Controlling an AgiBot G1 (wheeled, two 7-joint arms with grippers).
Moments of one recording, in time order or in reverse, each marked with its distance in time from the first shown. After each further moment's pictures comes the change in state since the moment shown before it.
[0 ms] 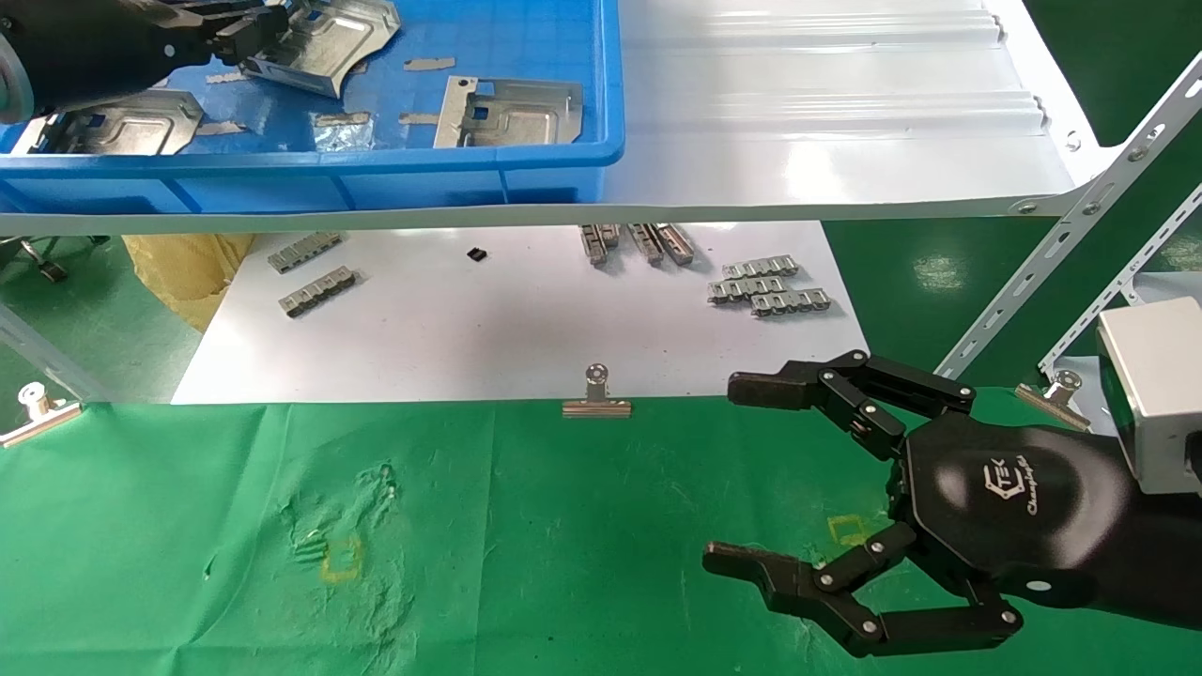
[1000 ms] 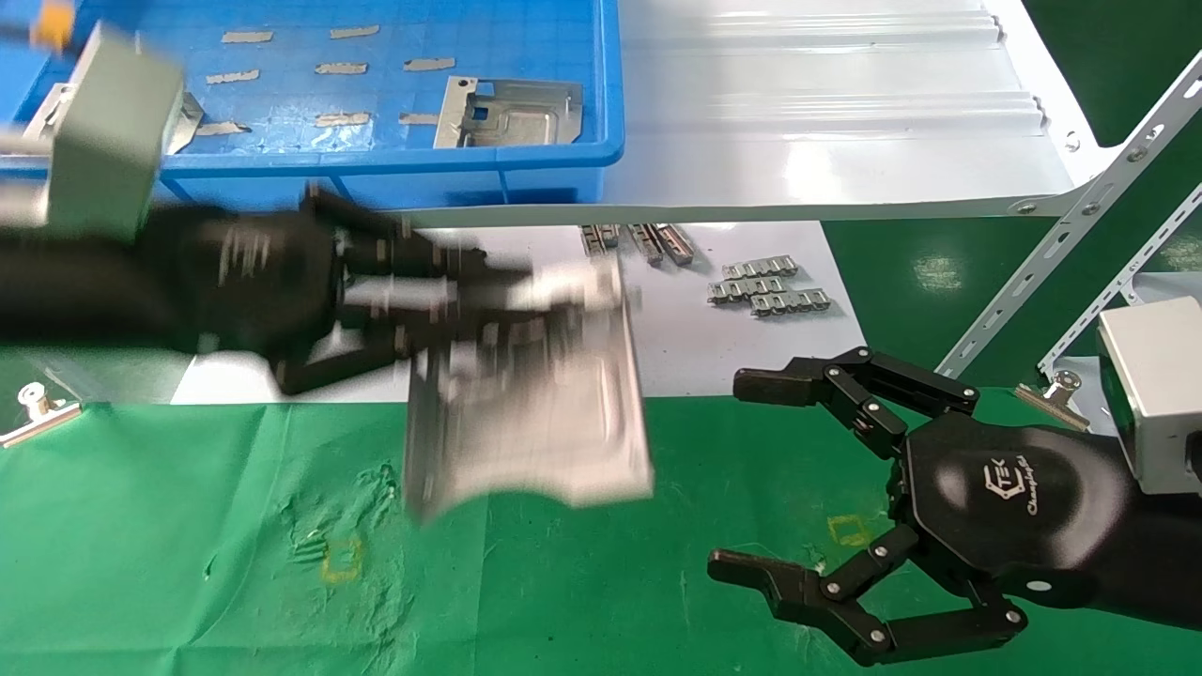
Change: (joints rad) left arm 0.268 -0.236 0.151 -0.671 -0.296 0.743 0.060; right arm 0.000 0.000 0.000 0.000 0.000 0.000 0.000
